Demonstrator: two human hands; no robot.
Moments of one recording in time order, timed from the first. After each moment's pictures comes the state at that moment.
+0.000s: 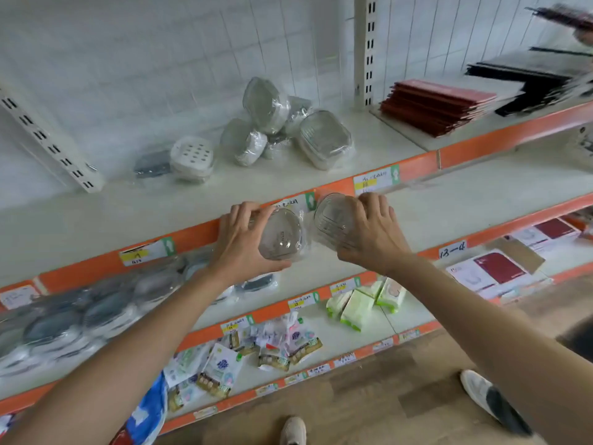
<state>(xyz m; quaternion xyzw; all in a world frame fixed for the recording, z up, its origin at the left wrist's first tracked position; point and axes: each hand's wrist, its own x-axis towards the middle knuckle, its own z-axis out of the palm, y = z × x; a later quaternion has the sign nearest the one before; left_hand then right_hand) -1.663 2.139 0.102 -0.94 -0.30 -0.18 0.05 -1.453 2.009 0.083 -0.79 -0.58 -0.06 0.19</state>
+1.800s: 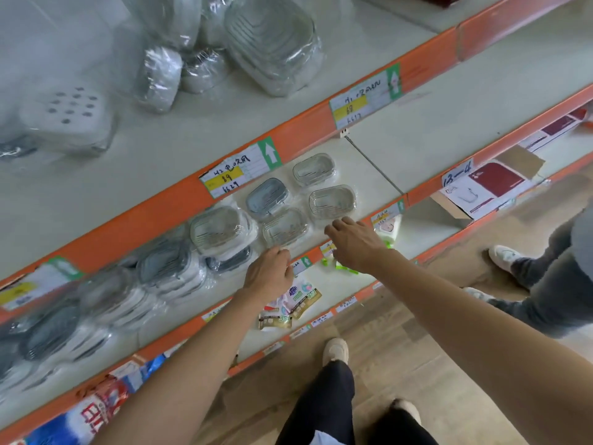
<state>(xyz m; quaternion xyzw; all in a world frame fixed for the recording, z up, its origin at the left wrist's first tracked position) -1.606 2.166 -0.096 -0.94 -0.32 0.11 -0.12 -1.435 2.062 -0.102 -0.78 -0.61 0.12 0.04</state>
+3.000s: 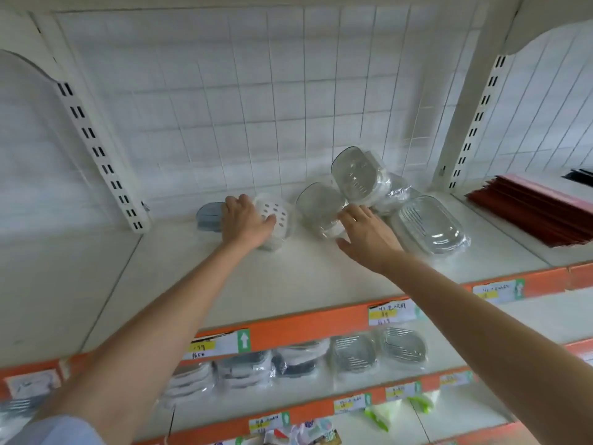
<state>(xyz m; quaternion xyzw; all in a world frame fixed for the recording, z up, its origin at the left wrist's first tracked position) -1.685 2.383 0.160 -0.78 -0.58 -0.22 -0.11 -1.499 2.250 0.155 -0.72 -0.67 -0.11 0.12</state>
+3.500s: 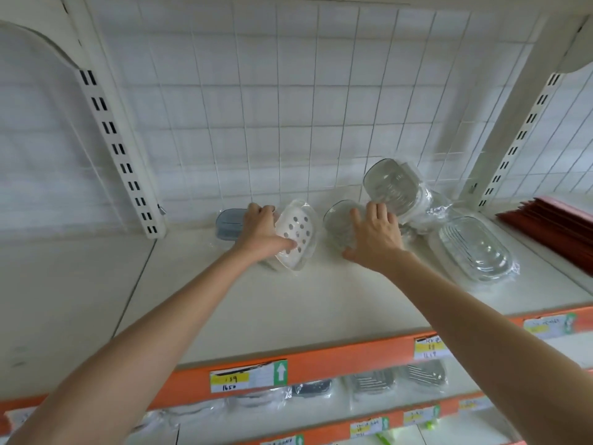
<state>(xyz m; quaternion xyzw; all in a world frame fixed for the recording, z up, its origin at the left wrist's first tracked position) -1.717 2.424 0.155 -0.82 -0.48 -0.21 -0.25 -1.529 2.322 0.156 -0.80 -0.58 -0.14 -0.01</state>
